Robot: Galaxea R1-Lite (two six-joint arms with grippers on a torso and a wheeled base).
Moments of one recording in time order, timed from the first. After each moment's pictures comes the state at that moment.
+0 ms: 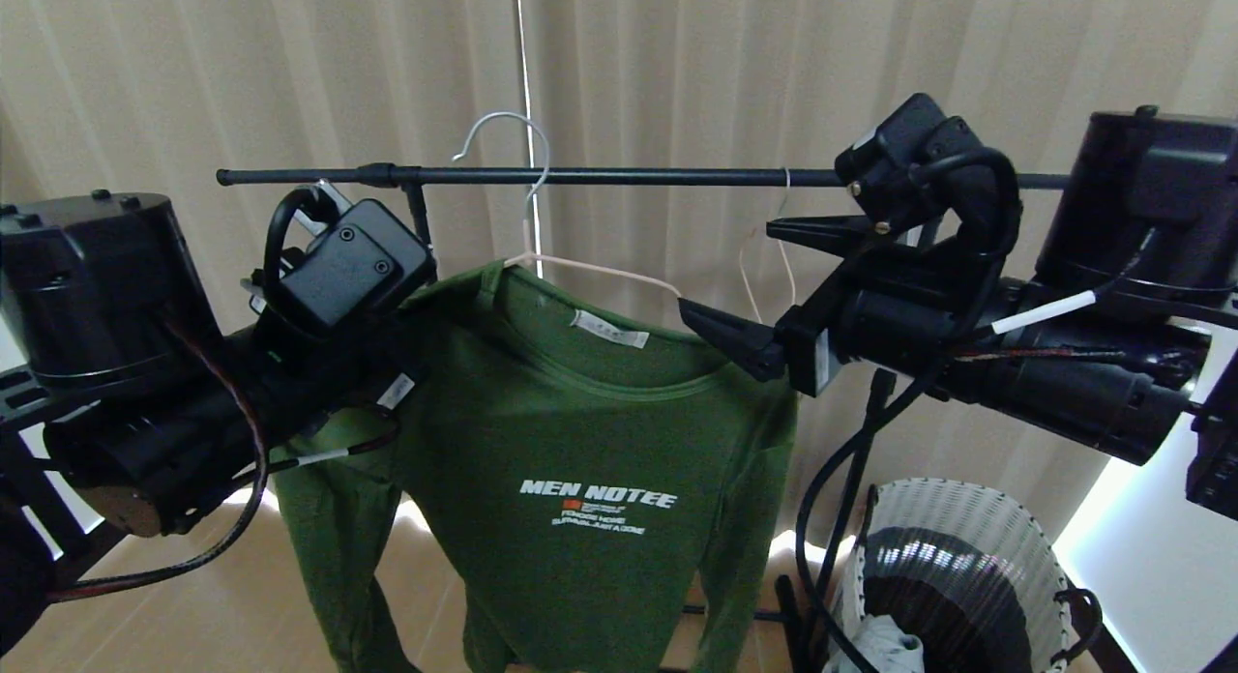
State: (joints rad) left arm -0.49 1.49 -0.73 -0.68 0.24 0.75; right arm 0.69 1.61 -0.99 -0.54 0.00 -0.29
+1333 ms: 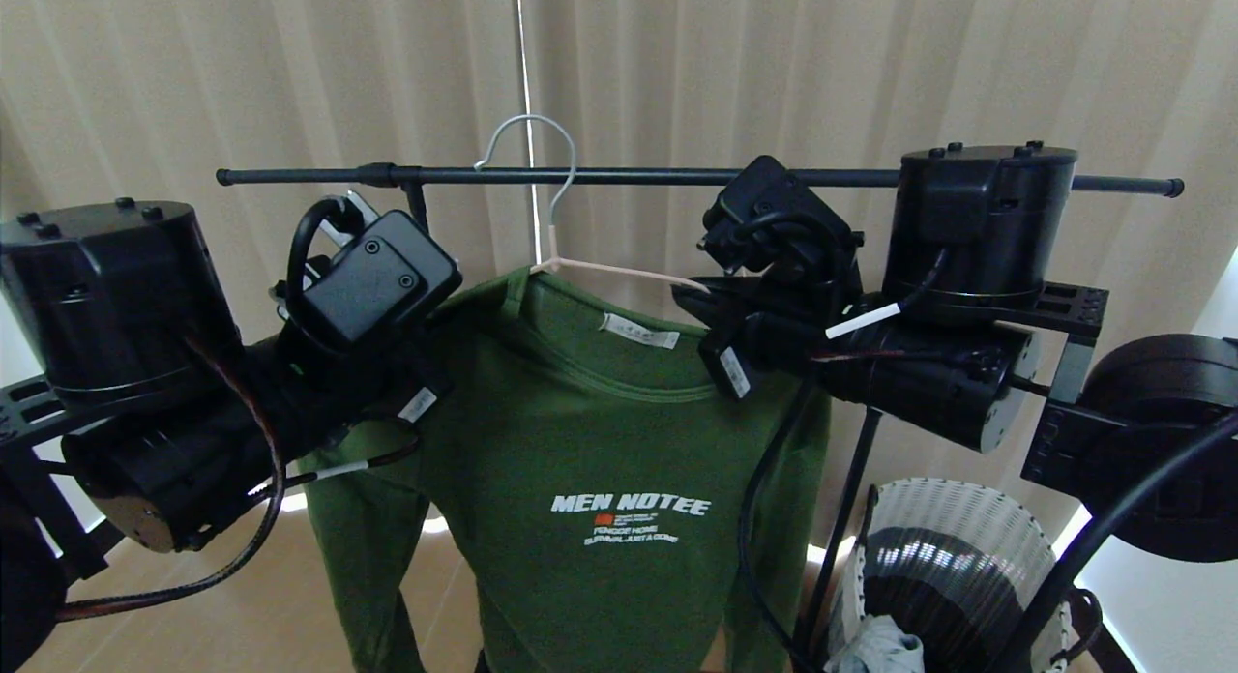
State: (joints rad) left arm -0.53 1.49 -0.73 -0.68 0.23 0.75; right arm 0.73 1.76 -1.12 -0.47 -0.15 -0.39
